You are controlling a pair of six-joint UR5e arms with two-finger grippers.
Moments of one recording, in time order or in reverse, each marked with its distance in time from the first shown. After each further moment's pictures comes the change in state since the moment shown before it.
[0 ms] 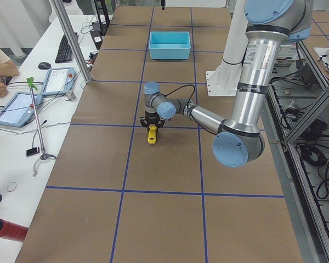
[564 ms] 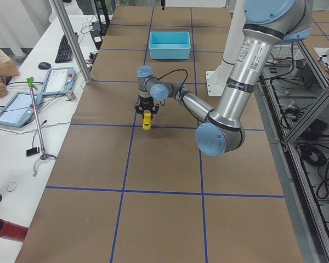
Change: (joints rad) left arm 0.023 -0.202 0.034 0.184 0.007 -0.005; right arm 0.001 0.000 0.000 0.000 0.000 0.000
